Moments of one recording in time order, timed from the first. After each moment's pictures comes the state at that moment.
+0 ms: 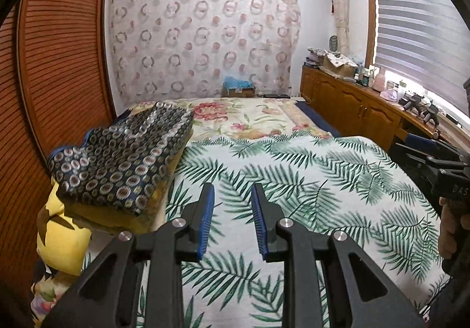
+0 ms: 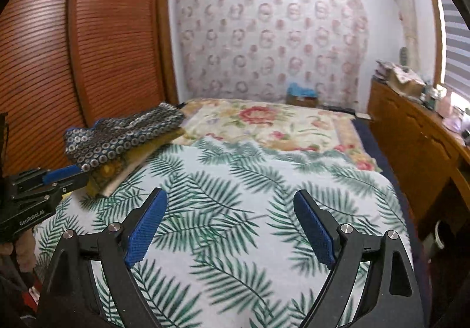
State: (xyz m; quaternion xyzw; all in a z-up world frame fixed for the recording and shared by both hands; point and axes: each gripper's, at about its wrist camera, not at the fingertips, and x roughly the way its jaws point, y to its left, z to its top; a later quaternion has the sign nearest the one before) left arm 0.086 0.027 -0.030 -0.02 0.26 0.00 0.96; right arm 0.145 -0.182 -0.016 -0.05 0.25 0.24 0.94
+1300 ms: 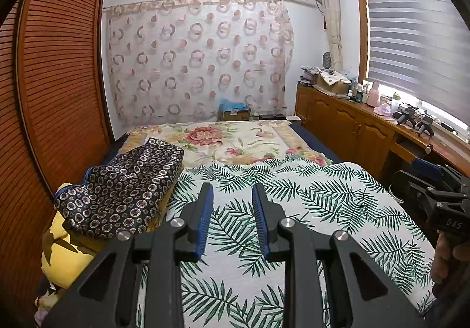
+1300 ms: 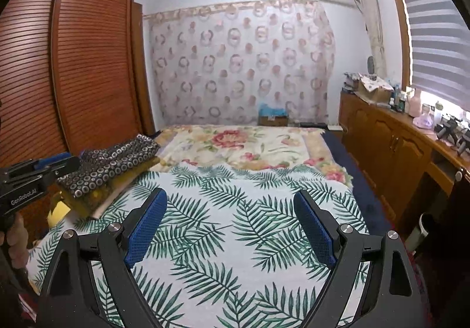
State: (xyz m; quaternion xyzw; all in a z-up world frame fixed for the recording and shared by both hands) left arm 0.083 0.007 0.017 -0.02 0.22 0.00 0.98; right arm 0.112 -0.228 0.022 -0.03 0.20 0.18 0.96
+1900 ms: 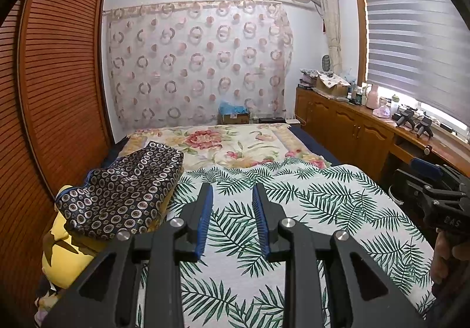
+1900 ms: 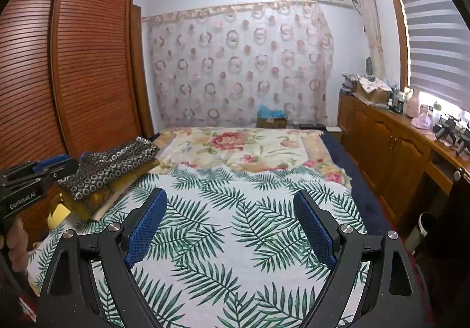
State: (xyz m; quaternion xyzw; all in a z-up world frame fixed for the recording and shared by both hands) left arm 0.077 0.004 0.020 -0.01 0.21 0.00 0.98; right arm 0.110 -0.226 0.020 -0.02 0.19 0.18 0.96
